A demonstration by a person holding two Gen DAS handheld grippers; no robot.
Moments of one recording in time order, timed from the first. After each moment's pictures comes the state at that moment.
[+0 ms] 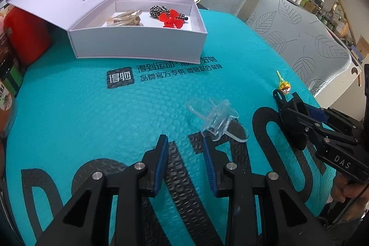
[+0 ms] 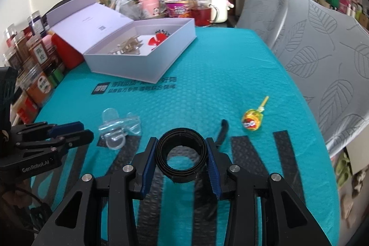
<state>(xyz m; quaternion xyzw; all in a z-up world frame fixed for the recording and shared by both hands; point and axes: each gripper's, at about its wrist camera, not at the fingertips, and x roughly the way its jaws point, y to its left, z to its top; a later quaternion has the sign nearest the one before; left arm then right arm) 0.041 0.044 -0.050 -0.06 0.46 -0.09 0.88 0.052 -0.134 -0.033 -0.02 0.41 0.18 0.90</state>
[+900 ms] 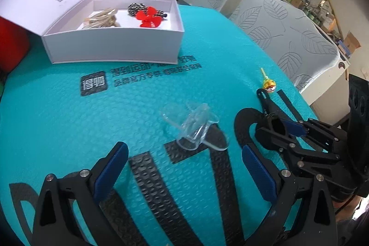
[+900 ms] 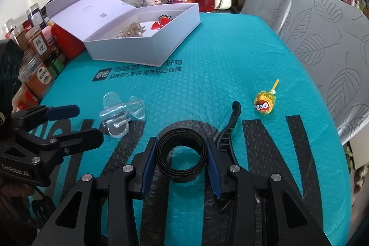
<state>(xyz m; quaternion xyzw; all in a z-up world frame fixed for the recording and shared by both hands) 0.056 0.031 -0.048 -0.07 0.47 -0.14 0.87 0.050 -0.132 -0.049 -0.02 0.44 0.18 0.88</state>
